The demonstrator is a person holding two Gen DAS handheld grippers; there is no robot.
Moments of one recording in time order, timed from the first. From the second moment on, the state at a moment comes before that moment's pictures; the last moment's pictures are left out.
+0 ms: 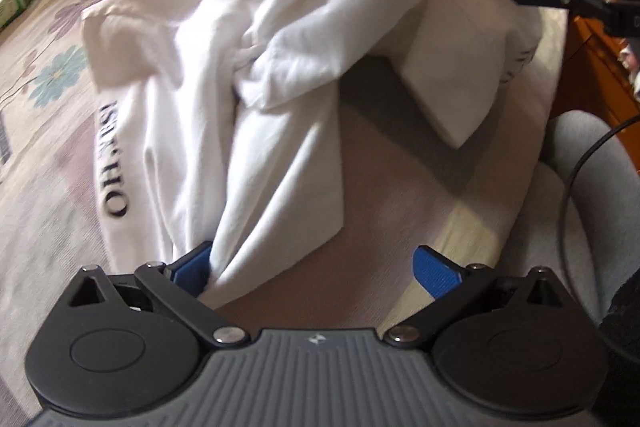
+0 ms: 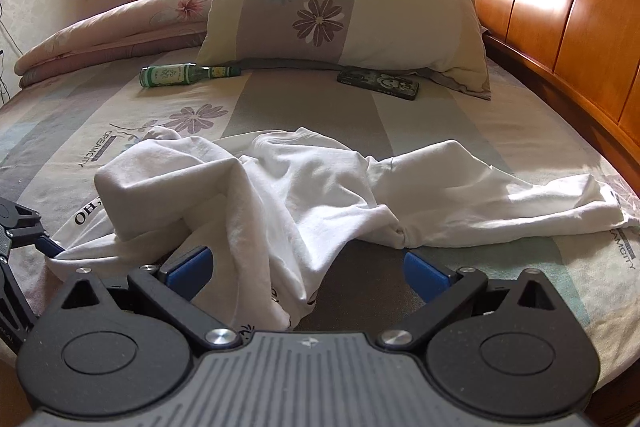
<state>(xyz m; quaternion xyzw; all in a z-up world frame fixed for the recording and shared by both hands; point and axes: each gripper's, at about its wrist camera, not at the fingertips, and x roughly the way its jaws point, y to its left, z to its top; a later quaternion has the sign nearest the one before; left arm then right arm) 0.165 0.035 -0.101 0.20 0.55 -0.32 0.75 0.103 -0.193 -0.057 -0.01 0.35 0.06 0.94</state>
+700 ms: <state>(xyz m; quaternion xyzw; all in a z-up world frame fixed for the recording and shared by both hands) 0.142 0.074 -0.049 0.16 0.52 -0.28 0.79 0.098 -0.156 -0.042 -0.03 0.32 0.11 0.94</state>
